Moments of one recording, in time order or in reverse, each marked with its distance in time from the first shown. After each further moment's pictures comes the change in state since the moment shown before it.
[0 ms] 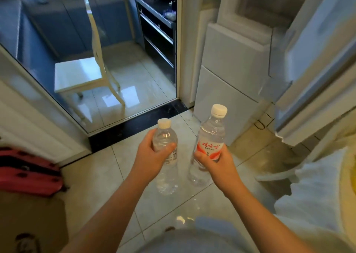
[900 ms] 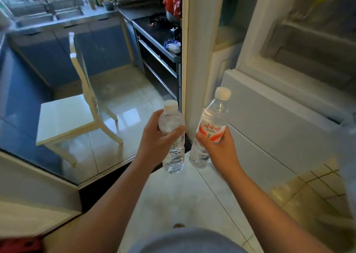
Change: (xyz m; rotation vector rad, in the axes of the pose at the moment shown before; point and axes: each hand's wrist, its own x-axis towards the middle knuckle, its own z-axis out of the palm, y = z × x) left_hand 0.445 0.091 -0.005 -0.014 0.001 0.224; right_hand 0.449 -0.107 0.061 0.075 0.136 -0.096
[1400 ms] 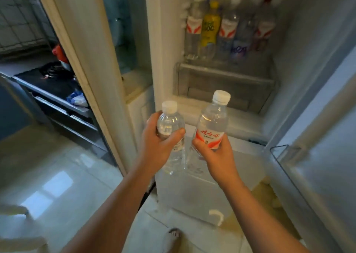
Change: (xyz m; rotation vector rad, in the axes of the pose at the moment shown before) left_hand 0.189 0.051 0.191 -0.149 -0.426 0.261; right_hand 0.126 -0.057 -0.130 -0.031 0.482 -0.164
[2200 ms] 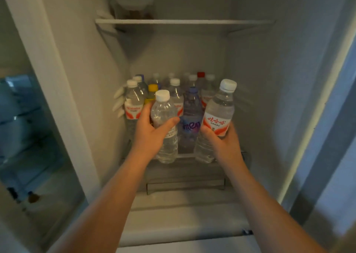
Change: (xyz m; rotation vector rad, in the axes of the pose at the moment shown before) left_hand 0.345 0.050 0.139 -0.325 -0.326 0.300; right_hand 0.291 -0.081 -0.088 -0.026 0.521 -0.357
